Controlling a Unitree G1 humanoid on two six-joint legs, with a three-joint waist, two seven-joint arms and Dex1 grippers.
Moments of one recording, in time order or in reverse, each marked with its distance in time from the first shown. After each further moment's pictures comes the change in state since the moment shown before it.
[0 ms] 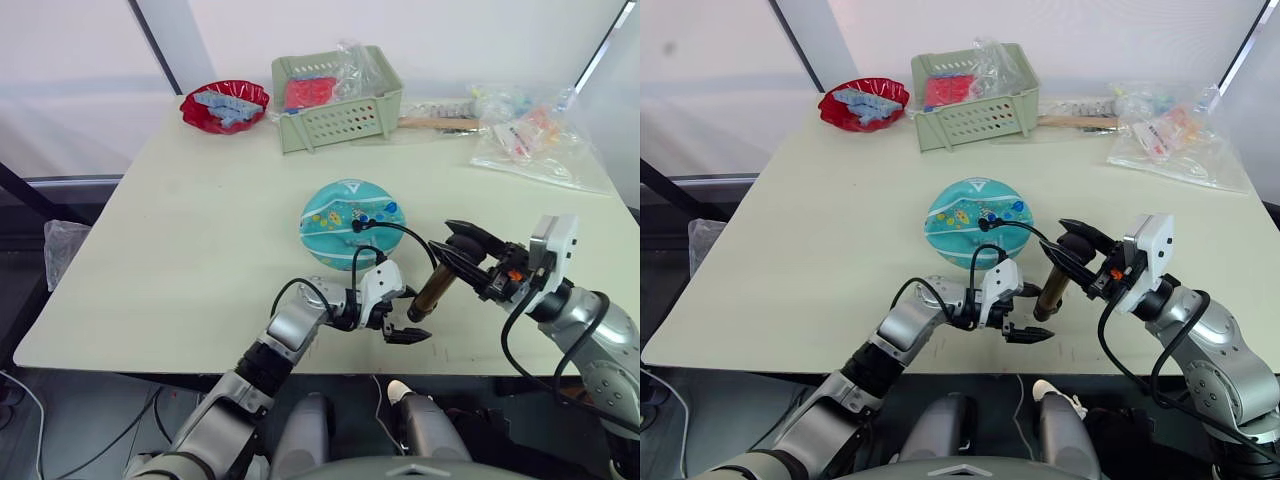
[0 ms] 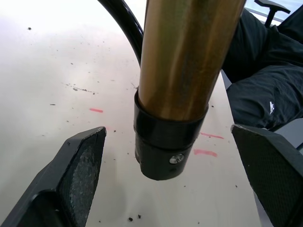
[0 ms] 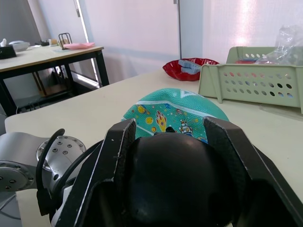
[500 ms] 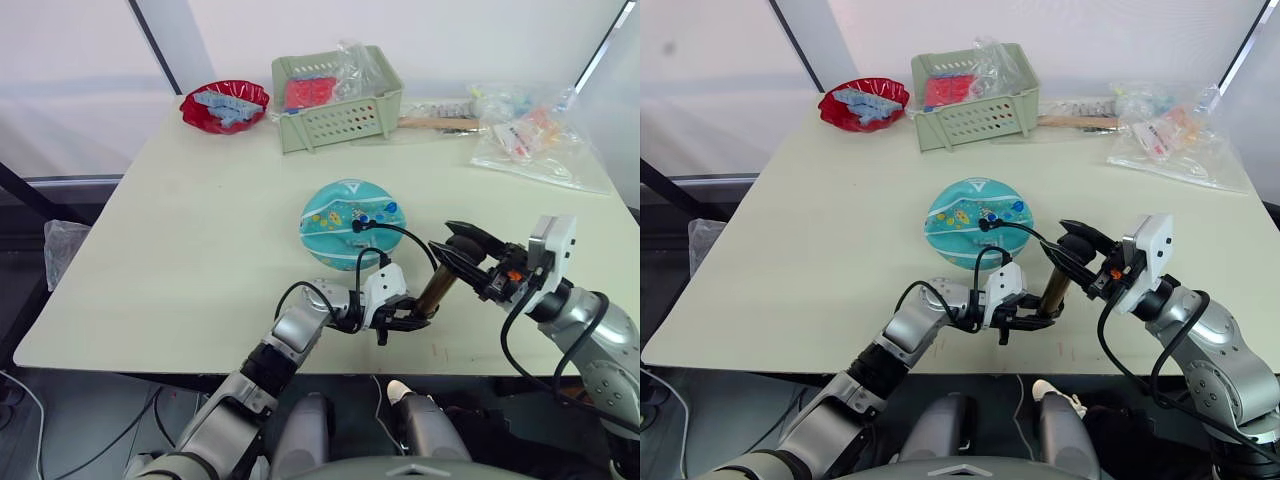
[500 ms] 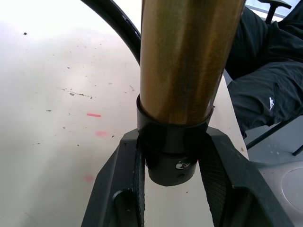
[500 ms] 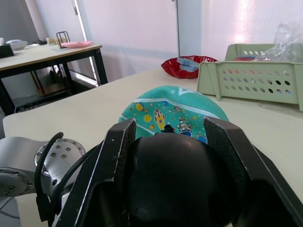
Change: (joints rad) left arm 0.000 -0.015 -0.009 0.038 0.029 -0.067 0.002; right arm 0.001 0.000 -0.001 0.000 -0.005 0.007 -0.003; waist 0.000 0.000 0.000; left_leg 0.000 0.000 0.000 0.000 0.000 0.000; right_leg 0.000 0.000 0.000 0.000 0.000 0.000
